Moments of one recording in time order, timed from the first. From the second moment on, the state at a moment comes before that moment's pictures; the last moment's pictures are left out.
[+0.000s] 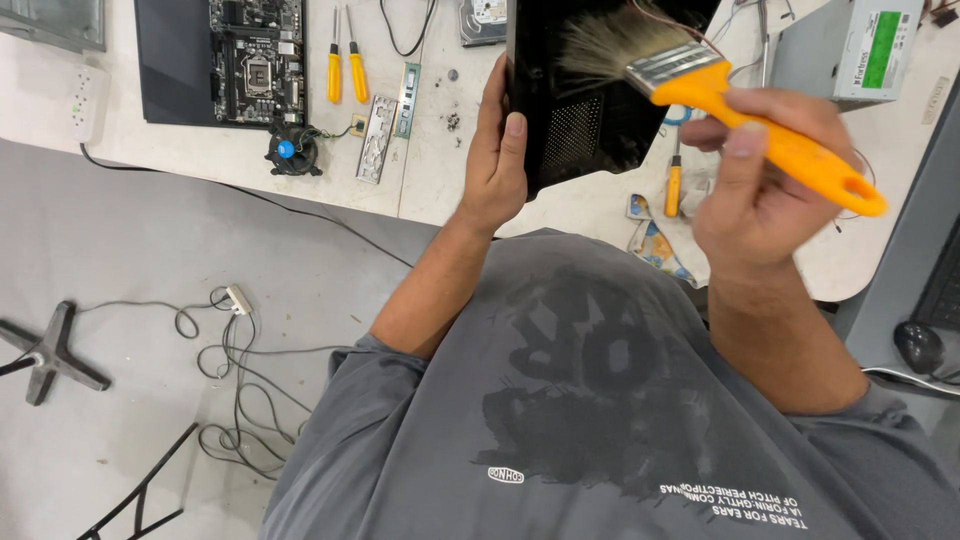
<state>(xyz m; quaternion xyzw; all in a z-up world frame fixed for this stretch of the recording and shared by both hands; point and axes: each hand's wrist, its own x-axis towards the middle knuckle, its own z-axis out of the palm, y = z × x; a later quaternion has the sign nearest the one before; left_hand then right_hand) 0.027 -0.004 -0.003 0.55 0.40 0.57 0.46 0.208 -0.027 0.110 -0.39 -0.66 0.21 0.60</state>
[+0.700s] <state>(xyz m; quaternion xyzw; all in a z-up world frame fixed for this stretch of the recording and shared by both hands) 0.027 -0.008 -0.012 0.60 0.36 0.55 0.46 0.204 -0.033 0.111 -0.40 -0.68 0.29 0.55</state>
